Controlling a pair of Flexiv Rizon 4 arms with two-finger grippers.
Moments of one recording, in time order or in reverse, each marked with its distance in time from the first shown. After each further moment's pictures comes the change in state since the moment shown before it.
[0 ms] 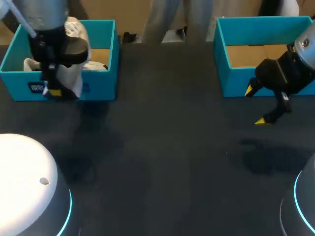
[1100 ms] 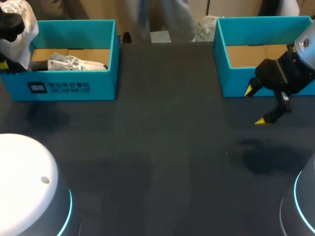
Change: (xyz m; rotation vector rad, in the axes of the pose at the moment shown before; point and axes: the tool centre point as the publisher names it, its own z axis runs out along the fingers) left arm -0.119 0.165 0.012 0.045 -0.067 -0.098; right arm 0.000 0.000 0.000 0.000 0.000 0.000
